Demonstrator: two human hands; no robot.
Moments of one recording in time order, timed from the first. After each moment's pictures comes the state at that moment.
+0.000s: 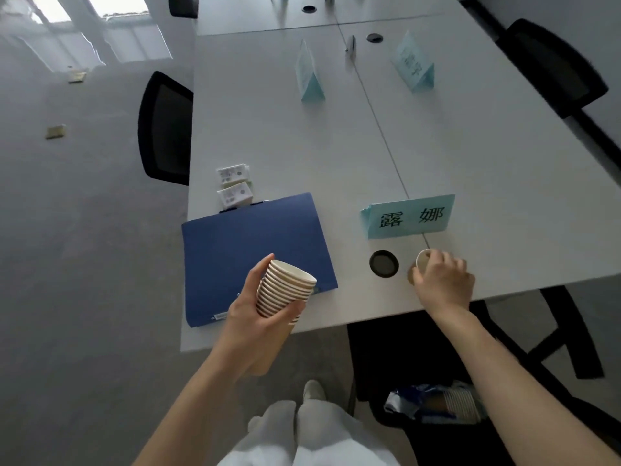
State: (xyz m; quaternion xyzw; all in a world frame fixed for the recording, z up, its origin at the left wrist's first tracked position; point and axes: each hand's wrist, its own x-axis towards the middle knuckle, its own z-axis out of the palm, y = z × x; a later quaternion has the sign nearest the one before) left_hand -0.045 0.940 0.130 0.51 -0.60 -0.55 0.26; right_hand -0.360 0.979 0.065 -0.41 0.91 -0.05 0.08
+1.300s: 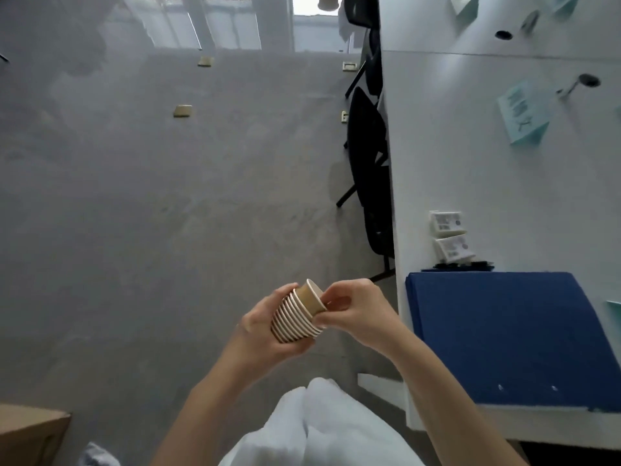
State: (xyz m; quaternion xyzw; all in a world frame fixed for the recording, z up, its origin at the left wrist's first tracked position) left_hand 0.390 0.740 0.101 0.57 -0.65 -0.44 0.22; right_hand 0.188 0.722 0.144 -0.59 0.60 -0.20 0.50
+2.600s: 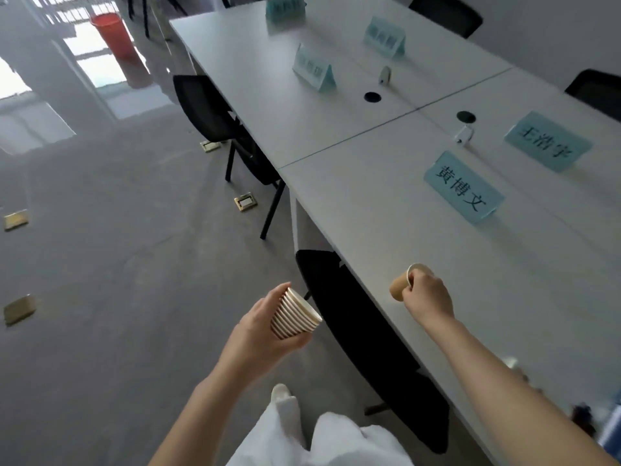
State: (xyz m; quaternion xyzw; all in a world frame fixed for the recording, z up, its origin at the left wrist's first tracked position) left_hand 0.284 0.112 0.110 0.39 -0.80 -0.44 0.05; right_hand 0.008 0.252 0.079 -0.23 0.95 -0.13 0.18
